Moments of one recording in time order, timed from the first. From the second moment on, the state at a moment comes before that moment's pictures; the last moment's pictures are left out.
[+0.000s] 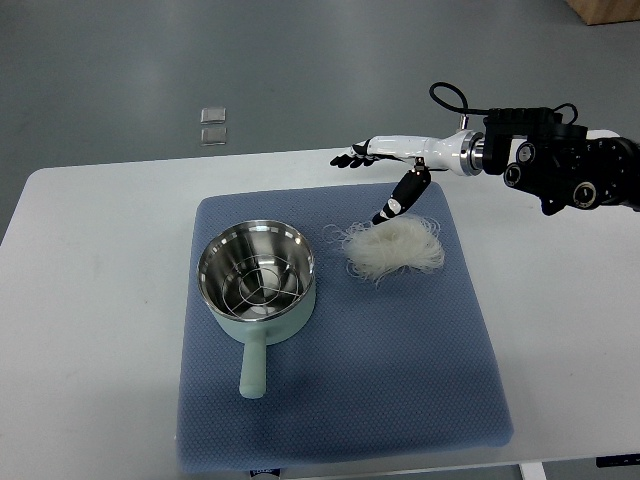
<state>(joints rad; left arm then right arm) -0.11 0.00 -0.04 -0.12 0.01 0.01 0.15 1.38 -0.32 -0.39 0.83 -0.77 0.17 0.45</state>
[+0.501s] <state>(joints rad) -0.10 0.00 -0.04 -0.12 0.01 0.01 0.15 1.47 -0.25 -0.62 0.91 -0.84 0.14 0.43</state>
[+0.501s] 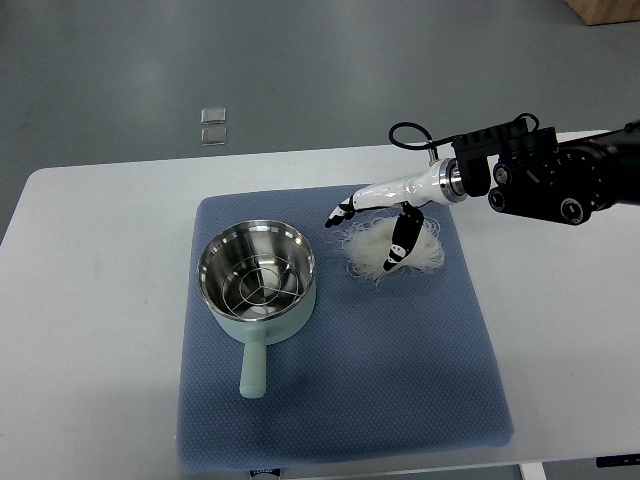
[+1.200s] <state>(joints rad) -0.10 0.00 -0.04 -0.12 0.01 0.01 0.15 1.42 -0.22 -0.73 0.88 -0.91 0.03 0.33</state>
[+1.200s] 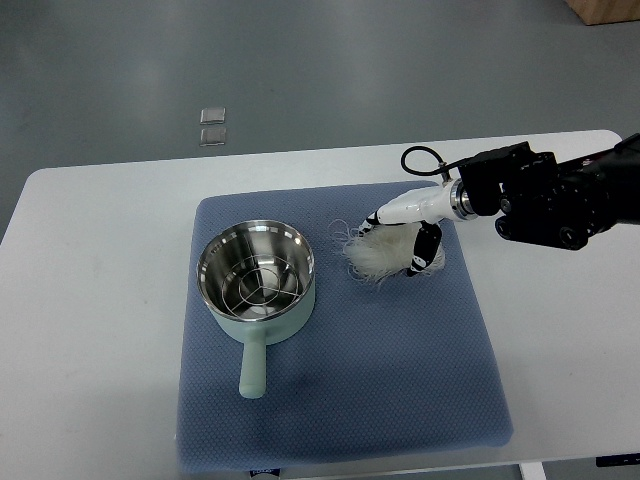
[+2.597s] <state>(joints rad) -0.10 0.00 -0.04 -0.12 0.01 0.01 0.15 1.70 -0.04 -0.56 1.06 -0.83 -0.06 0.40</state>
